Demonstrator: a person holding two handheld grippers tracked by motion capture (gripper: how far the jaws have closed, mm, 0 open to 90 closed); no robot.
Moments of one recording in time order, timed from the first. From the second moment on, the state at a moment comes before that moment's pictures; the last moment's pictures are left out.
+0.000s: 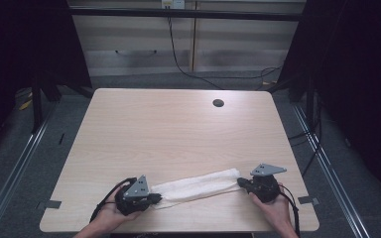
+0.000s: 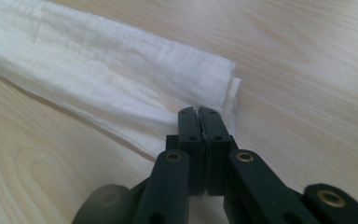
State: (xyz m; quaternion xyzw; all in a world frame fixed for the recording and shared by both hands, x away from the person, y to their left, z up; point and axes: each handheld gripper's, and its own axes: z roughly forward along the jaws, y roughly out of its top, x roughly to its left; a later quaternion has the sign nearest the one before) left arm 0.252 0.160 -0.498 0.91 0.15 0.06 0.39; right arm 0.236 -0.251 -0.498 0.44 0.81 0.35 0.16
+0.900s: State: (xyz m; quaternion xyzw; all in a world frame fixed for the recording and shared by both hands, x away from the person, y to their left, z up) left arm 0.289 0.182 -0.498 0.88 0.22 0.05 0.43; right arm 0.249 -0.234 -0.495 0.45 0.79 0.41 0.12
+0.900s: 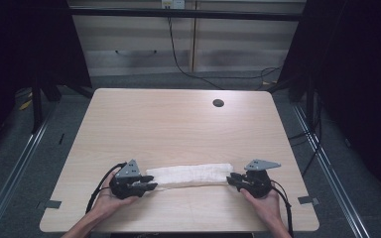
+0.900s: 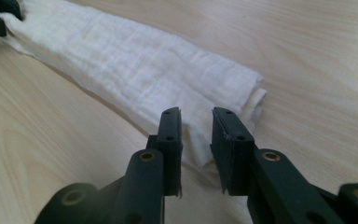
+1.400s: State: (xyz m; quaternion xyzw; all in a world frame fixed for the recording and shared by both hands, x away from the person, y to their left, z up) left arm 0.278 0.228 -0.471 0.83 0.31 0.08 0.46; right arm 0.232 -0.265 -0.462 0.46 0.73 0.48 0.16
